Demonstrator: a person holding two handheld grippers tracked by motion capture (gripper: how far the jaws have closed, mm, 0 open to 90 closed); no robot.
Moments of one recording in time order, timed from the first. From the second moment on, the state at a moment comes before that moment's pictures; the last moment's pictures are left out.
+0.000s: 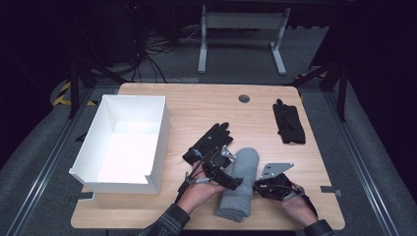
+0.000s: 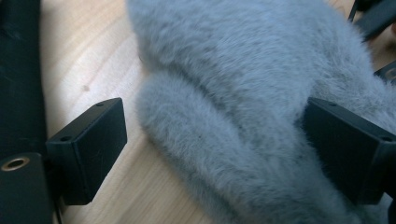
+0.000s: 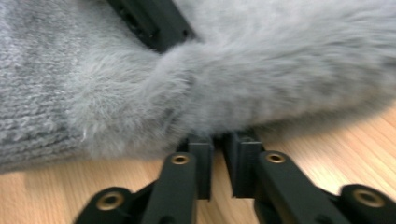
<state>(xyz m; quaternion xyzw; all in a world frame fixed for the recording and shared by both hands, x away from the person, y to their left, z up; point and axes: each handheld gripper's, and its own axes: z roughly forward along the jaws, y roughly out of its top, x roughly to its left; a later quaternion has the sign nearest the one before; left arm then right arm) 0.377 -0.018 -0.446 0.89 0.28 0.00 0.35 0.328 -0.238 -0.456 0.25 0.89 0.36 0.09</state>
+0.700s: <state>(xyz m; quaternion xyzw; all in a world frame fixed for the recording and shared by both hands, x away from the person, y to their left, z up) 0.382 -0.024 -0.453 0.90 0.26 -0.08 0.35 0.350 -0.296 -0.461 0.34 0.85 0.36 0.18</state>
